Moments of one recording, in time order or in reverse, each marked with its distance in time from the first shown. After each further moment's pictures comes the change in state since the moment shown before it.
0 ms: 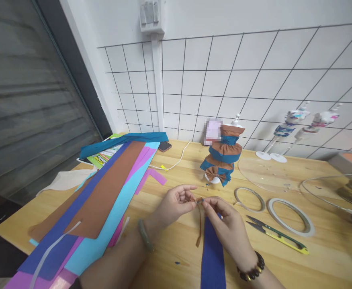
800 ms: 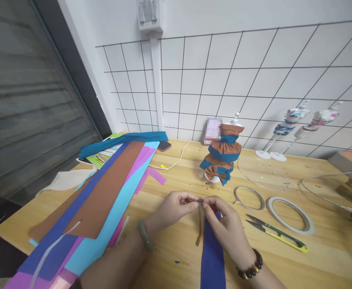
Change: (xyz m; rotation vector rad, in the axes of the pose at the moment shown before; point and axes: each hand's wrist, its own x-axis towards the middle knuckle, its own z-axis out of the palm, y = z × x) left_hand -0.002 0.001 0.001 0.167 -0.071 -0.033; right_hand -0.001 -0.003 -0.001 -0.103 -0.010 -0.079
